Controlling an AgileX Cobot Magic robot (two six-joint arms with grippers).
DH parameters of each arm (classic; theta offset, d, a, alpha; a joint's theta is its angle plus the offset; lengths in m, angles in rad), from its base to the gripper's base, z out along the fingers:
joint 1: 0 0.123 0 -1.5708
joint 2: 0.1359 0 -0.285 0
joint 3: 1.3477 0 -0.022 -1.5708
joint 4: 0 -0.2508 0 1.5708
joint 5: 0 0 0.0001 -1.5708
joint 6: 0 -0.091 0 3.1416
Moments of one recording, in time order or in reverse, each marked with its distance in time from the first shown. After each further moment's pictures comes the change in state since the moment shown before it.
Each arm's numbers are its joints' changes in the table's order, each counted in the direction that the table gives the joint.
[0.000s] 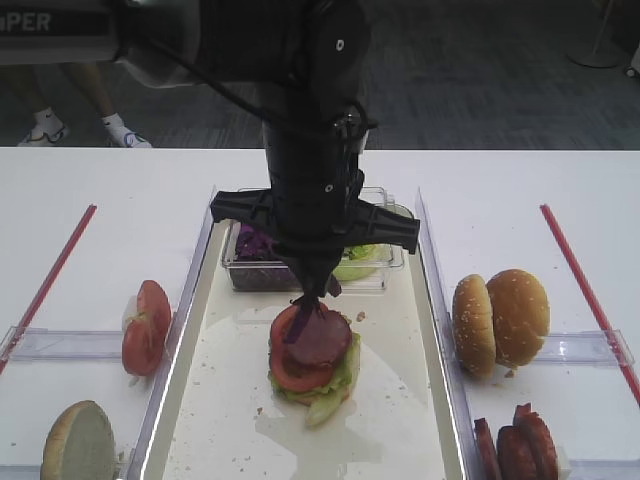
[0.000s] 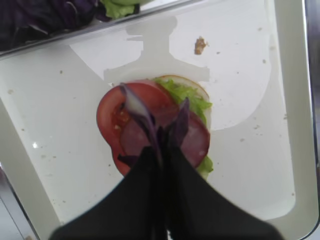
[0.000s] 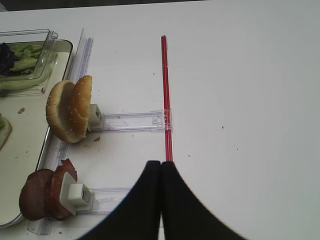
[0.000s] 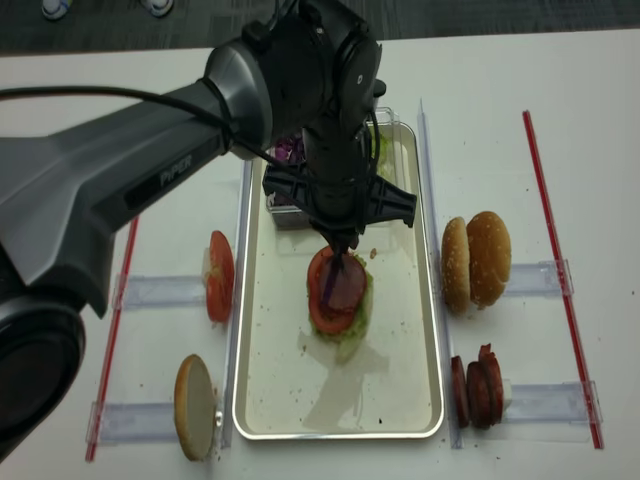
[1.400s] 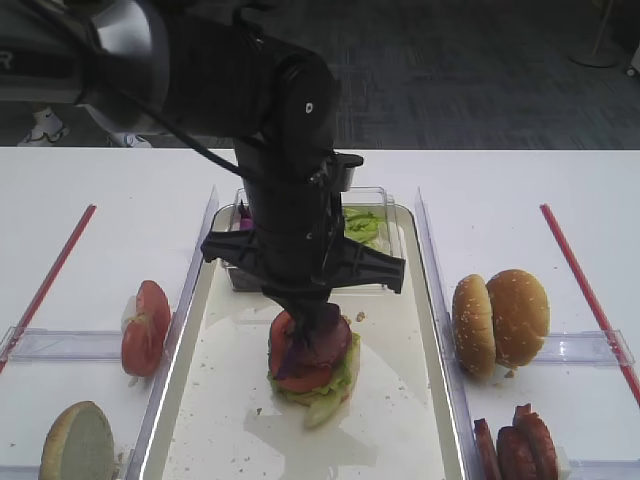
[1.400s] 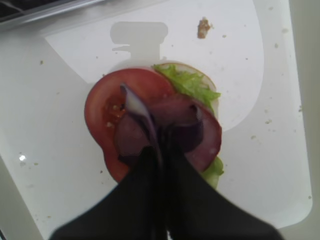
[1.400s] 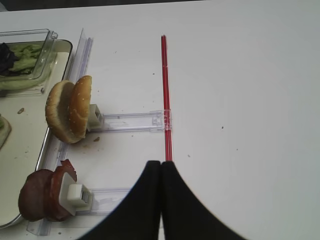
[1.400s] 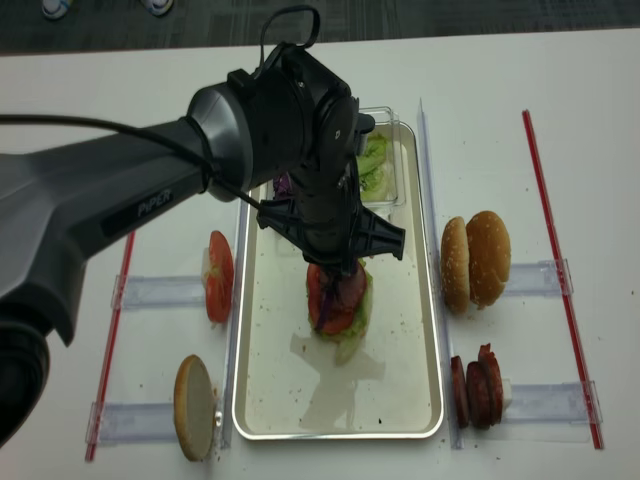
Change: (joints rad) left arm 0.000 -0.059 0.210 0.032 -0.199 -0.029; right arm 0.000 0.000 0.000 0.000 0.000 0.000
